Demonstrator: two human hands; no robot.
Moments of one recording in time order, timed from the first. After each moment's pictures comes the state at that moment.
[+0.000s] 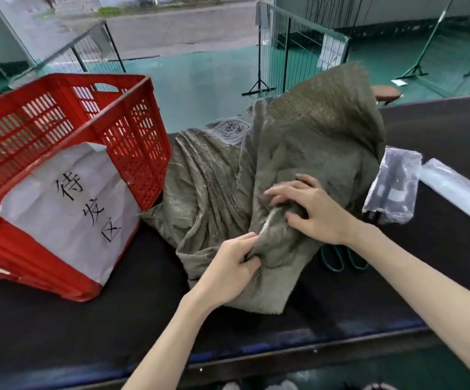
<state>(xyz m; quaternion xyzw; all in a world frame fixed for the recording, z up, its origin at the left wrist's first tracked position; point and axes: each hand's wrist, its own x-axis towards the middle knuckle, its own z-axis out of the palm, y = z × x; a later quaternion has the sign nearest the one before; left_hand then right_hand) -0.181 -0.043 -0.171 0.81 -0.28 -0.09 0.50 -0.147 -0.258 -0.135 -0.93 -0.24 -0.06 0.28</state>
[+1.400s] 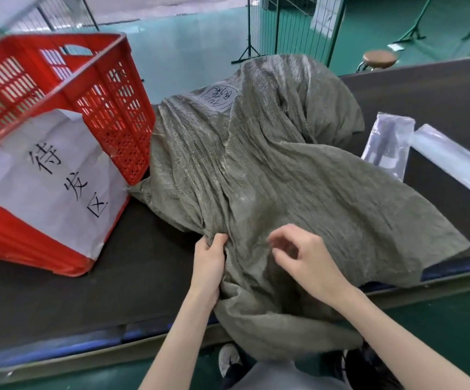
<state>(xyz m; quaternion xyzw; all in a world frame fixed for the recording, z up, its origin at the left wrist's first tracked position) -0.215 -0.047 -0.209 0.66 0.20 -0.11 0.72 -0.258 -0.214 -0.192 -0.89 -0.03 -0.03 0.45</state>
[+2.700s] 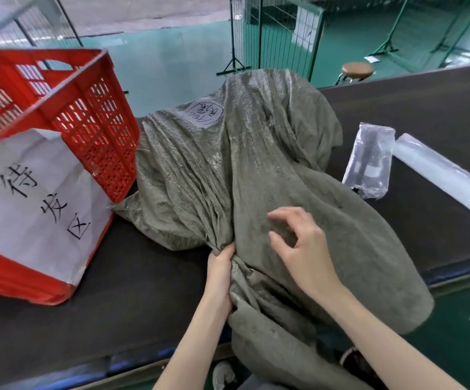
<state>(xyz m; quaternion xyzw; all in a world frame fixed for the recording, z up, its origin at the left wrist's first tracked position) -0.193 -0.080 -0.232 0.50 0.21 -0.19 0.82 -0.230 -0.211 -0.175 -0.88 0.06 -0.17 0.44</state>
